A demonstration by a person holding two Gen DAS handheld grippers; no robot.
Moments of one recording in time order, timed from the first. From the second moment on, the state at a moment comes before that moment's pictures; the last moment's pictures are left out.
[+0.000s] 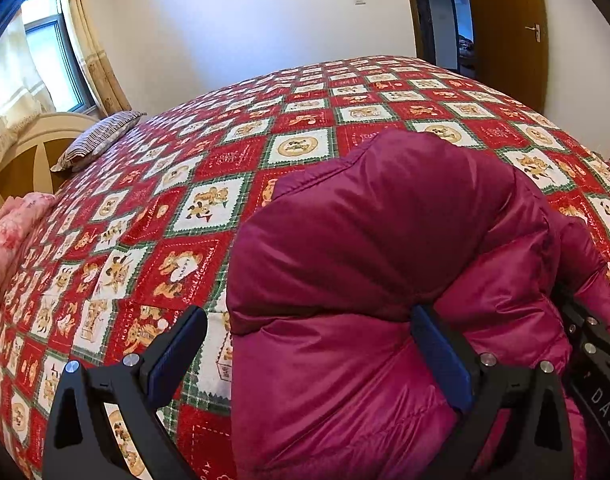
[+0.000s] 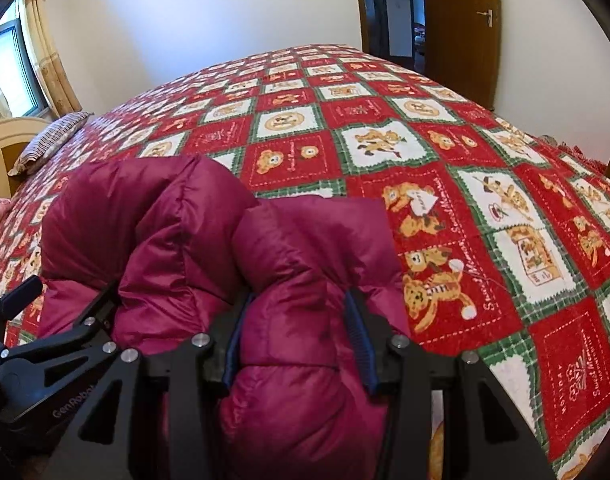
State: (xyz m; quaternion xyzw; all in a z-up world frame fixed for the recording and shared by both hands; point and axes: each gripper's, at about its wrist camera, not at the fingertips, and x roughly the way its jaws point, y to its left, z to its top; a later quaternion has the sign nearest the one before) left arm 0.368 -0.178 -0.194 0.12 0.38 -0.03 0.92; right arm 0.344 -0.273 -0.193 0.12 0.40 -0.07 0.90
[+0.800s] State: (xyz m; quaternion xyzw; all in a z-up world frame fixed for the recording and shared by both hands) left arm 0.369 -0.176 -0.195 0.12 0.38 -0.03 0.92; right arm 0.344 -0.274 -0.194 0.12 0.40 -0.07 0.91
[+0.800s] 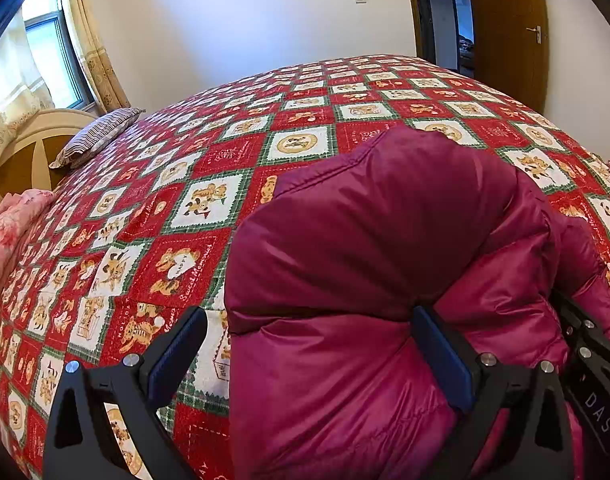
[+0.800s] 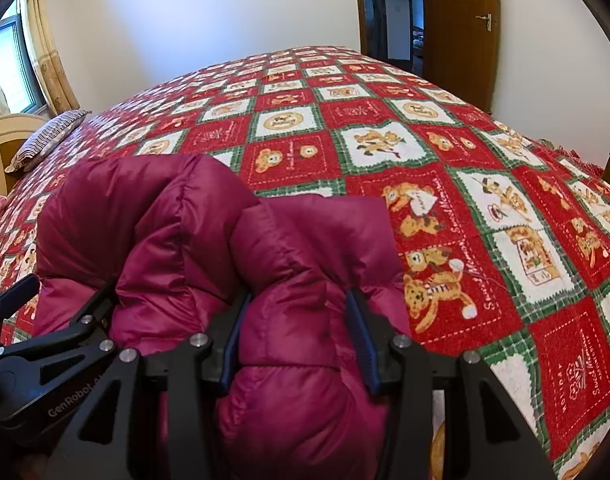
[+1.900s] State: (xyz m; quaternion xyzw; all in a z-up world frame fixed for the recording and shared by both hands) left arm 0.295 -0.165 -0.188 0.11 0.35 -0.07 0.93; right arm 0.288 -0.276 -0.188 0.12 0.37 -0.06 0.92
